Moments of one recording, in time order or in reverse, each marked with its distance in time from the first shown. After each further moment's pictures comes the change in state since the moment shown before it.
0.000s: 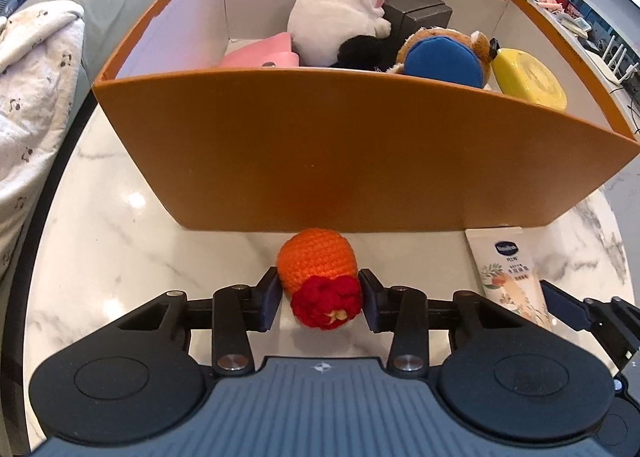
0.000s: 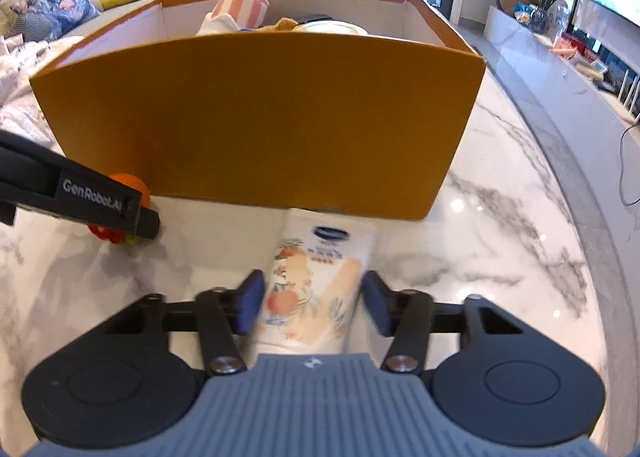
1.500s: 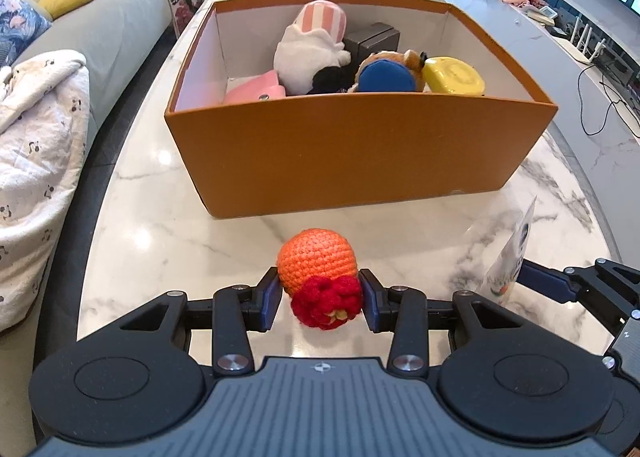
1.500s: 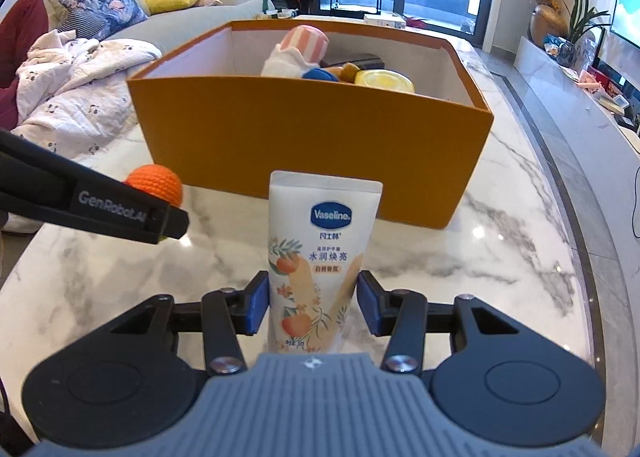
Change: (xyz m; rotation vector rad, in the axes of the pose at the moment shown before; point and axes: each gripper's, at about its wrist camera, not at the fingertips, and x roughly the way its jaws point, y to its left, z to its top) left arm -0.071 -0.009 -0.033 0.126 -0.088 0.019; right arm -0.060 0.026 -0.012 -0.101 -0.064 0.069
